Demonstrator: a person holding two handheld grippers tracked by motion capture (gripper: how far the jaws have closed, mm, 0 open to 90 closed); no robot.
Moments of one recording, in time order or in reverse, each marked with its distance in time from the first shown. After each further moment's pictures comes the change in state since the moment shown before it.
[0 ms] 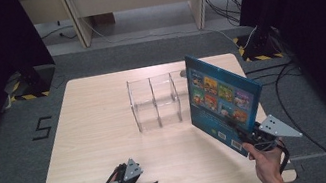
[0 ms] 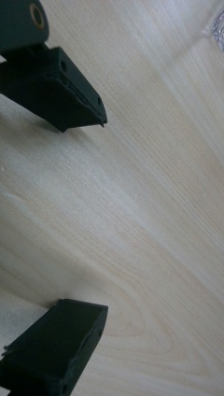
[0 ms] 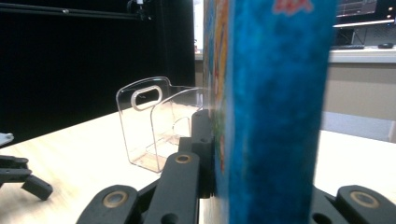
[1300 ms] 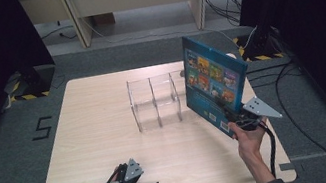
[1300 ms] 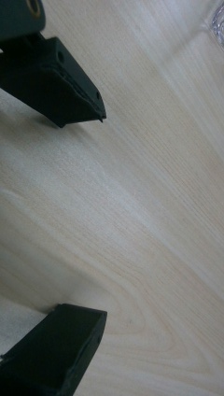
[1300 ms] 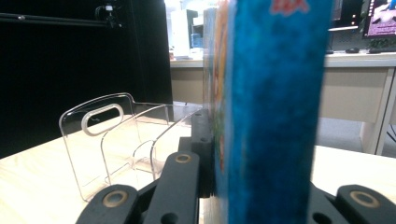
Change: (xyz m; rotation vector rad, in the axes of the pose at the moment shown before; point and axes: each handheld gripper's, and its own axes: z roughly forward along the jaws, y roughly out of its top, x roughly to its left) left arm -0.001 0.000 0.002 -0.001 -0.004 0.009; right arm -0.019 0.007 0.060 -0.027 -0.096 0.027
